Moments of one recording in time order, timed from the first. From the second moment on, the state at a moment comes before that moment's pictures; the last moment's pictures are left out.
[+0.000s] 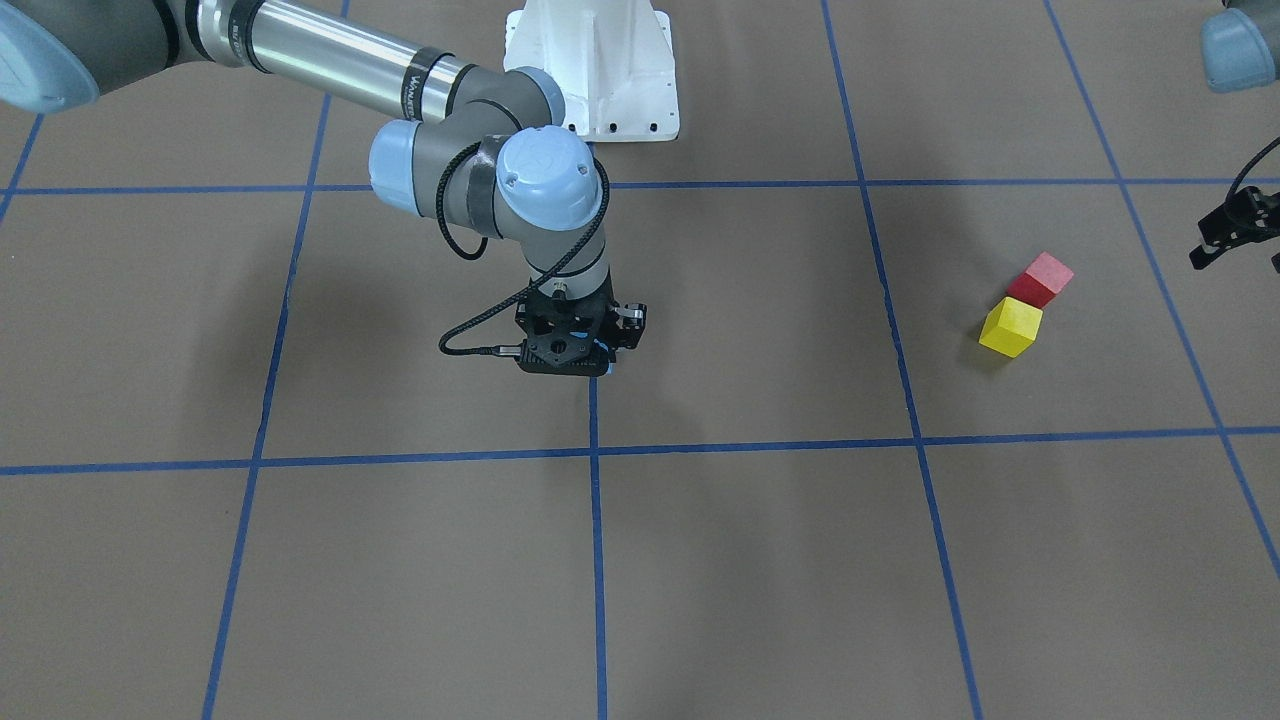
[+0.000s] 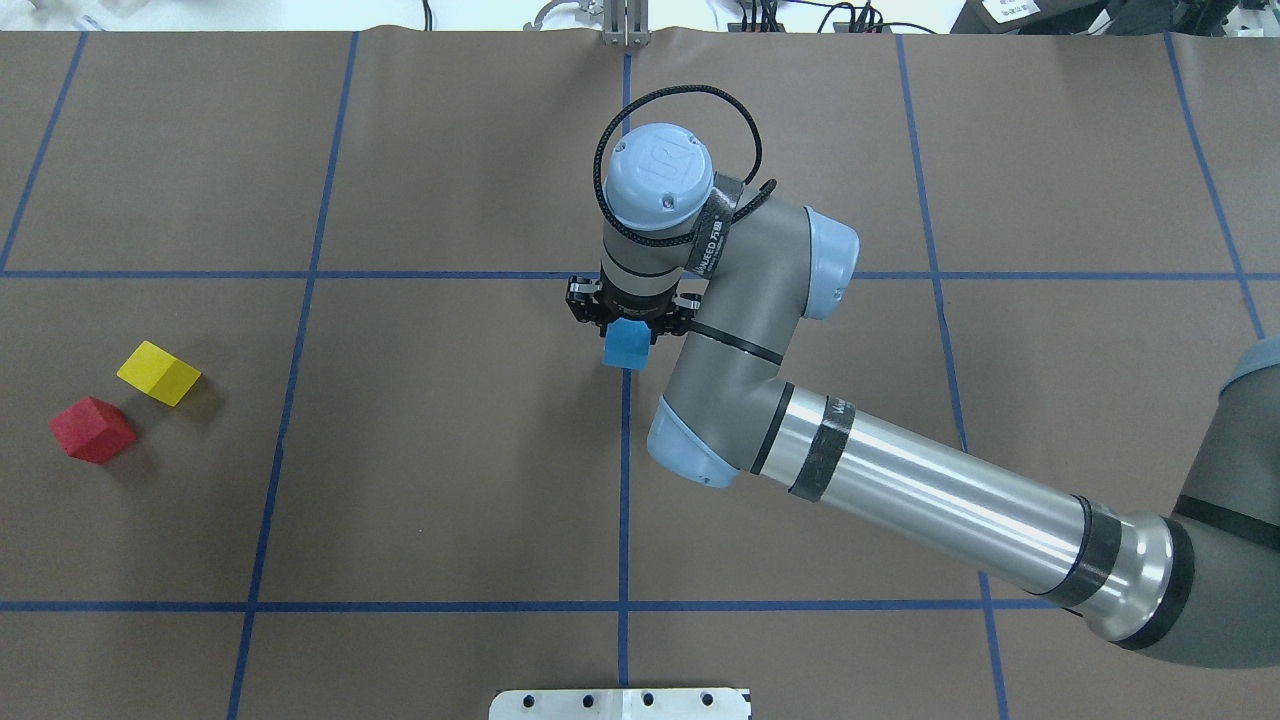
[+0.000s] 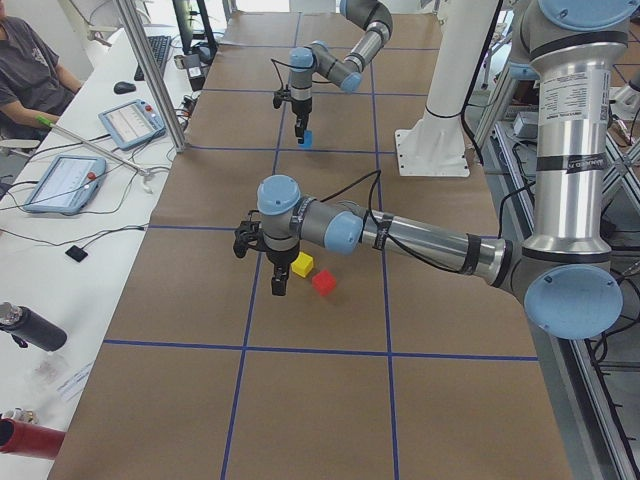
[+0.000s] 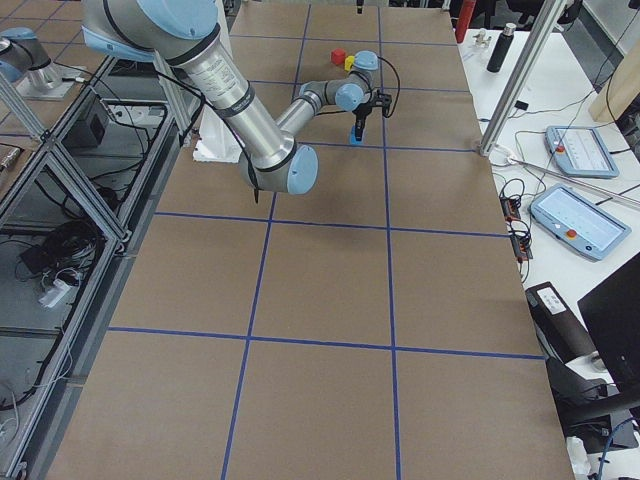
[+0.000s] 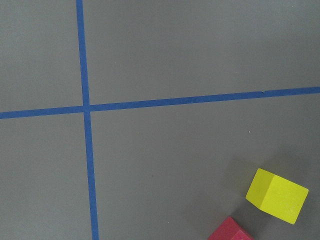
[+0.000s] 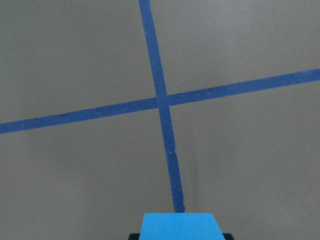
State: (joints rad) left arm -1.35 -1.52 -1.84 -1.67 -2.32 -0.29; right arm 0.57 -0.68 1.33 -1.45 1.96 1.30
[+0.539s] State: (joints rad) left arm -1.35 -1.52 -1.84 -1.67 -2.32 -0.29; right arm 0.56 -0.67 1.30 -1.45 1.96 1.24
